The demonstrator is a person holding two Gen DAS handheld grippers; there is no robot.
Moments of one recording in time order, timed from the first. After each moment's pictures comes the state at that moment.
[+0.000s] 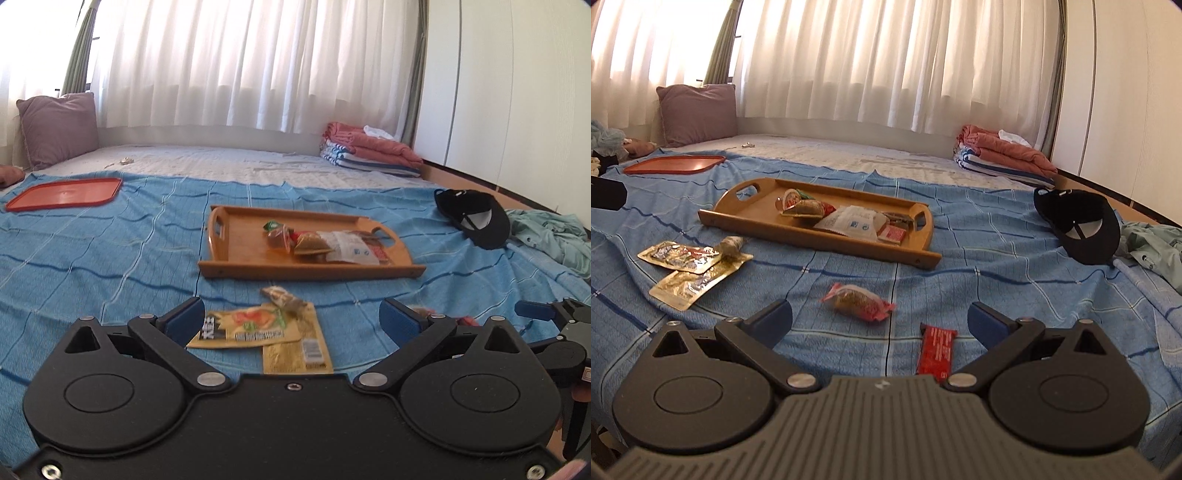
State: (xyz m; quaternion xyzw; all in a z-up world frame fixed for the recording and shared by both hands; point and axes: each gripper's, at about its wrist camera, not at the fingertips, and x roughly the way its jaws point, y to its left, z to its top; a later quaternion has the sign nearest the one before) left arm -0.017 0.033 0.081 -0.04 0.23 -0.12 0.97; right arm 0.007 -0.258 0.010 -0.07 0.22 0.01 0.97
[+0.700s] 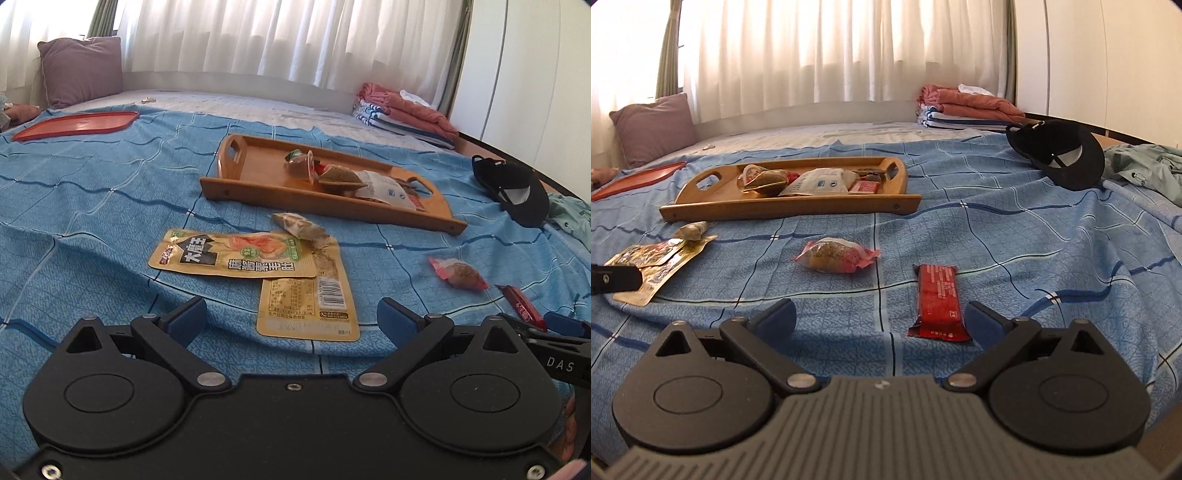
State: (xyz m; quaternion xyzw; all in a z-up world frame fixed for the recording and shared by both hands) left arm 0.032 0.010 0.001 -0.07 0.29 -0.08 0.95; right arm 0.023 -0.271 -0.033 0.02 0.25 -0.05 0.97
